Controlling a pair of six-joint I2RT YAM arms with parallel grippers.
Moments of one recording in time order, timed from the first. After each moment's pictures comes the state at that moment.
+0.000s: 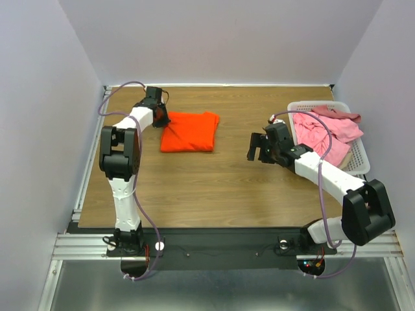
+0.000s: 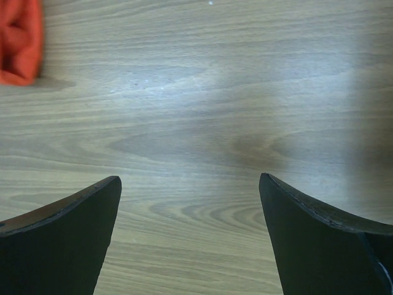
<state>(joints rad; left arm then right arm) -0.14 2.11 1.58 -0.37 -0.02 -0.38 0.45 1.37 0.89 -0.34 0.14 0.50</state>
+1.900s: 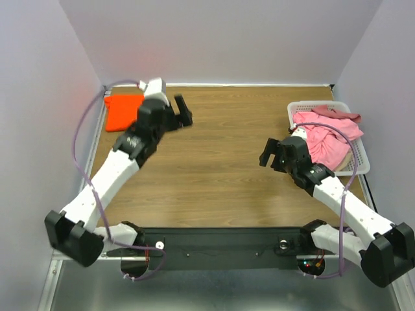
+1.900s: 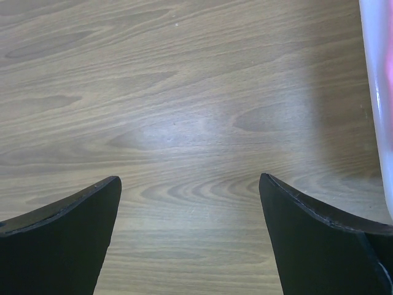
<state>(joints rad) -0.44 1.26 1.27 -0.34 -0.22 -0.47 0.45 1.02 0.71 -0.35 0.27 0.57</state>
